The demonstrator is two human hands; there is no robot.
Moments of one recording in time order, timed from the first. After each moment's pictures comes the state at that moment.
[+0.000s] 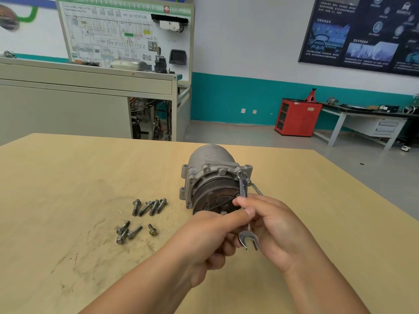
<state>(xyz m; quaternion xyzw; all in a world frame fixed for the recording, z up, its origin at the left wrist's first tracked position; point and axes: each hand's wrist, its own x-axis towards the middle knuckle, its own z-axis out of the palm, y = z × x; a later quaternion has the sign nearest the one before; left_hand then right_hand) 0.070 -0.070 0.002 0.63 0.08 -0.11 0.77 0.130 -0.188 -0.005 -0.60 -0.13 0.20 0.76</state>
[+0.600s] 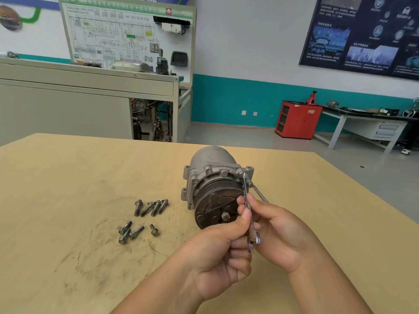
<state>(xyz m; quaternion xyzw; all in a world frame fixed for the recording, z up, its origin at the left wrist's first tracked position) 0.064 -0.080 -0.002 0.40 0.09 -0.19 0.89 0.131 -0.191 0.001 -0.48 -0.11 0.31 0.81</state>
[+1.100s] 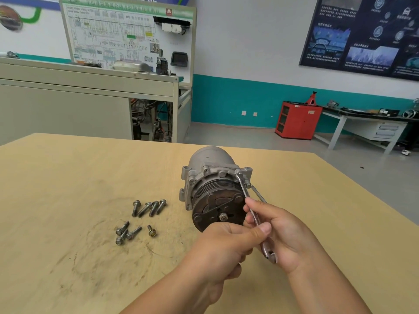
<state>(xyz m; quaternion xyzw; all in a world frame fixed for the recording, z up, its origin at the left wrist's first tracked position) 0.065 -0.091 -0.009 0.63 0.02 -0.07 0.77 0.133 -0.195 0.000 -0.55 0.03 0.24 0.80</state>
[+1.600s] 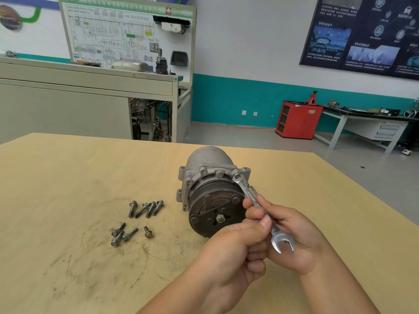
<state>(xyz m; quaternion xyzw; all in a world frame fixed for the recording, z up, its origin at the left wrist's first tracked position) 0.070 -0.109 -0.006 0.46 0.02 -0.11 0.88 0.142 -0.213 0.004 -0.38 -0.05 0.41 0.83</state>
